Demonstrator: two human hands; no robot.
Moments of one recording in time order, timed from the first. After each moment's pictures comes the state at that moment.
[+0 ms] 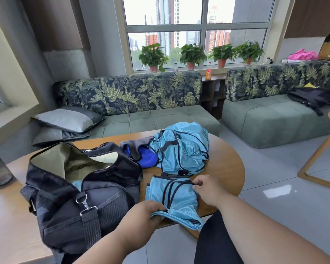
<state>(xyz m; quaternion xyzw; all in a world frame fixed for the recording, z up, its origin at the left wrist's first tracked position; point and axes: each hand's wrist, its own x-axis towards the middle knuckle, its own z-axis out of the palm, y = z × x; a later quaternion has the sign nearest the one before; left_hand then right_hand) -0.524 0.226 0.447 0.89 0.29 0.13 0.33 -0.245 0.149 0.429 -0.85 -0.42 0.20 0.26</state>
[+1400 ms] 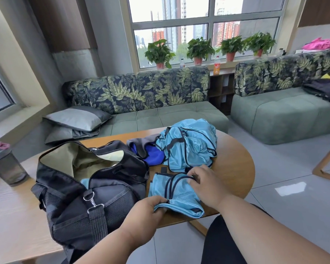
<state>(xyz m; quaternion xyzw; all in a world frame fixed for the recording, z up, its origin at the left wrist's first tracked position) -0.525 0.221 0.459 0.84 0.37 0.15 0.38 -0.278 0.152 0.451 -0.78 -0.52 0.13 0.31</state>
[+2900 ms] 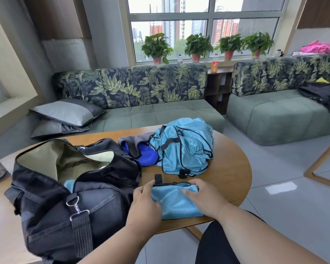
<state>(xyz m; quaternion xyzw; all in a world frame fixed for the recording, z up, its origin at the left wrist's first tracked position) -0.473 0.236 0.438 0.79 0.50 0.17 0.32 -0.273 0.147 0.443 -0.82 -0.42 0.27 0.29</state>
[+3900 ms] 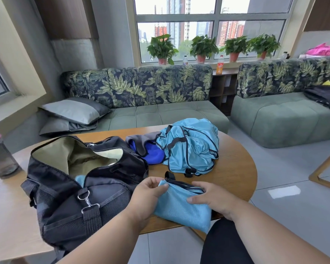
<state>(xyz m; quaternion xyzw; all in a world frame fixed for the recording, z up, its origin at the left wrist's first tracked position) -0.481 0.249 0.462 0.51 0.41 0.30 0.69 -0.272 0.138 0.453 -0.69 -0.36 0.49 0.40</state>
